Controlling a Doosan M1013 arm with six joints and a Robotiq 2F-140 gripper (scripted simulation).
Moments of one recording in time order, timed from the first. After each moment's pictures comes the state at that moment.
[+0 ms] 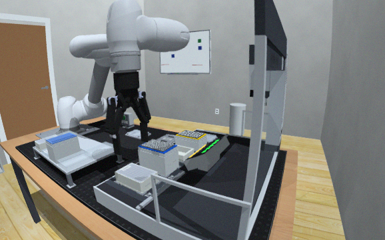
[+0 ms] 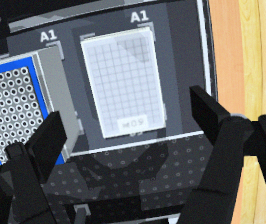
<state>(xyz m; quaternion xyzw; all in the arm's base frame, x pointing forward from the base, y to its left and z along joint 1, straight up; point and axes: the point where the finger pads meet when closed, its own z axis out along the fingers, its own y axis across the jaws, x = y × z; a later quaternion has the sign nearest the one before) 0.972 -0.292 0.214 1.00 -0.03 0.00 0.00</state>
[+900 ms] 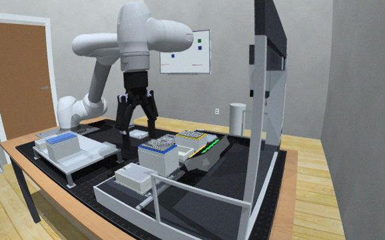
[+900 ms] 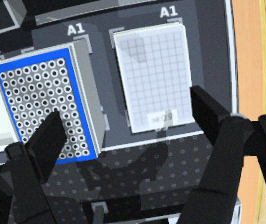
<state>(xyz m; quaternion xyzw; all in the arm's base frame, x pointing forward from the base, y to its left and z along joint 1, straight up) 0.974 -0.253 0.214 1.00 -0.03 0.00 0.00</state>
